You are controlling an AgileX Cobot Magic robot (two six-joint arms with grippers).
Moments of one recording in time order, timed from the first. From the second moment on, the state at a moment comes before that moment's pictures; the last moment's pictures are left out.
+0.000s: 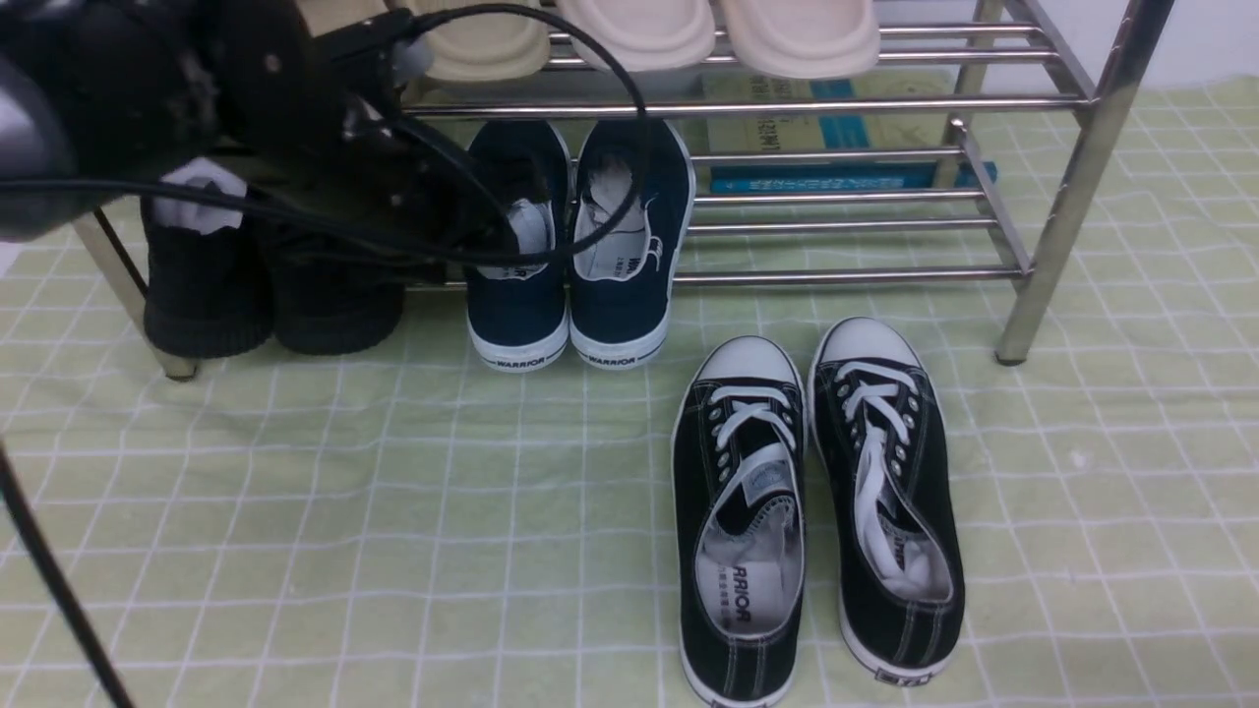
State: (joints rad) right arm 0.07 -0.01 0.01 0.06 0.39 -0.04; left arm -0.34 1.71 -1.38 -0.11 0.59 -0.31
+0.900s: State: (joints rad) right arm 0.07 -0.01 0.01 0.06 0.39 -0.04; left arm -0.34 1.85 -1.38 0.02 0.39 -0.32
